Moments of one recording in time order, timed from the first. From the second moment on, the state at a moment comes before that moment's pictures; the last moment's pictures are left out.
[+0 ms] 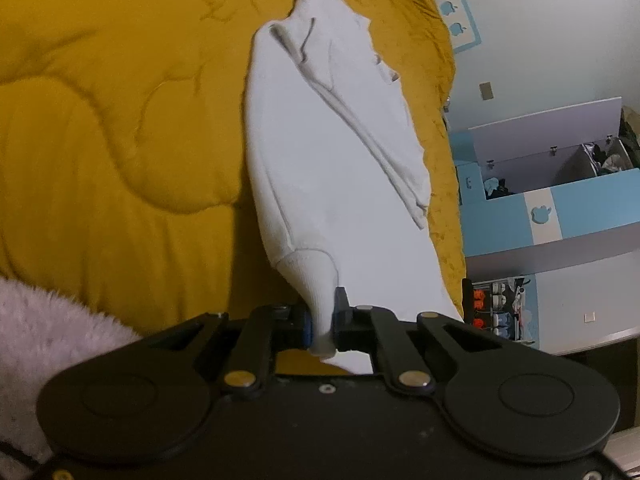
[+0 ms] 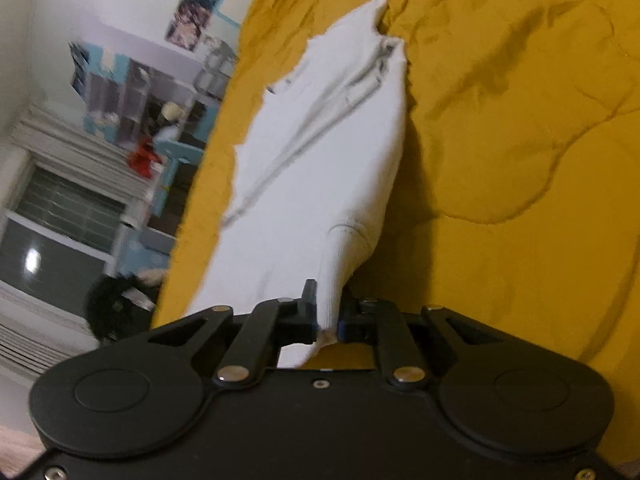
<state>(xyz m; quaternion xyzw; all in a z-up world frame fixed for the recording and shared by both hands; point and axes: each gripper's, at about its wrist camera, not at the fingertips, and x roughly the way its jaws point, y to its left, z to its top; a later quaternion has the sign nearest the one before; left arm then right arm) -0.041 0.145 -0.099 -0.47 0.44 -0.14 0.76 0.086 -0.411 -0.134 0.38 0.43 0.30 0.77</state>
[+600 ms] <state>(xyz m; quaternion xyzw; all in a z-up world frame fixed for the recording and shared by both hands) 0.105 0.176 -0.037 -0.46 0.32 -0.17 0.81 0.235 -0.396 -0.090 0.46 0.34 0.29 0.77</state>
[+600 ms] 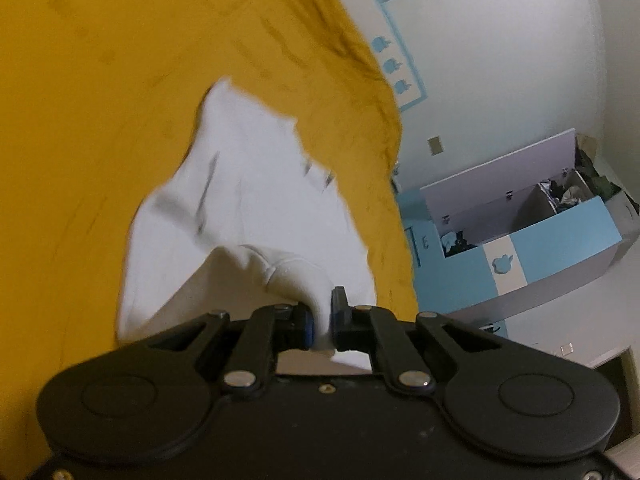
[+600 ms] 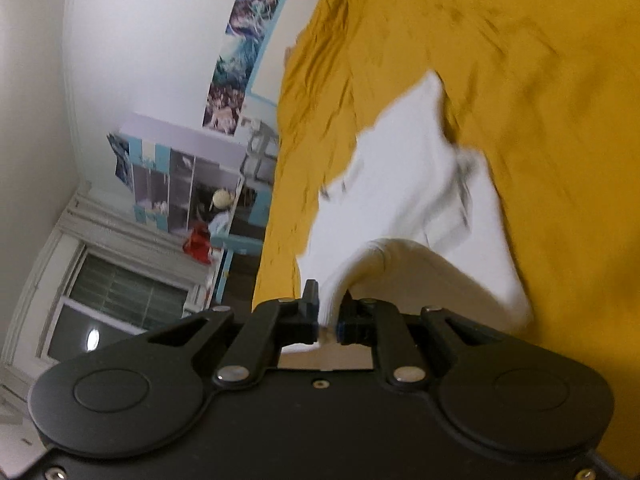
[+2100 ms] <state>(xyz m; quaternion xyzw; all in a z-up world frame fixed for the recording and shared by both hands) 0.188 0.157 -0.145 -0.54 0.33 0.09 0.77 0.290 -0.335 -0.165 0.44 0.39 0.09 0.80</state>
